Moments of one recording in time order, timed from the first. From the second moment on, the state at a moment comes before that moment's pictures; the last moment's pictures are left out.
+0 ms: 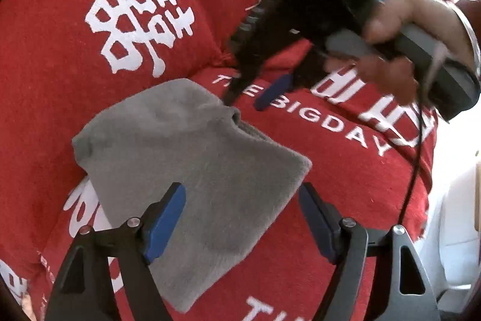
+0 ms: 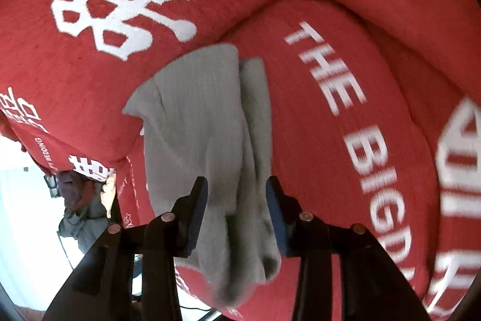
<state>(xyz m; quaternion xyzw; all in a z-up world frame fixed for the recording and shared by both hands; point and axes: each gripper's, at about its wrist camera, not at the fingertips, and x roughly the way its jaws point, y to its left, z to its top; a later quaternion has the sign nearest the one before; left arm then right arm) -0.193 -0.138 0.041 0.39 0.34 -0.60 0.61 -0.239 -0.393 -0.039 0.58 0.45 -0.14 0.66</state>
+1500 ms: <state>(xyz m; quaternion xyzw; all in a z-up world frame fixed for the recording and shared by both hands) 0.002 -0.101 -0.001 0.14 0.62 -0.38 0.67 -0.202 -0.302 0.011 0.50 0.45 -0.16 0.72</state>
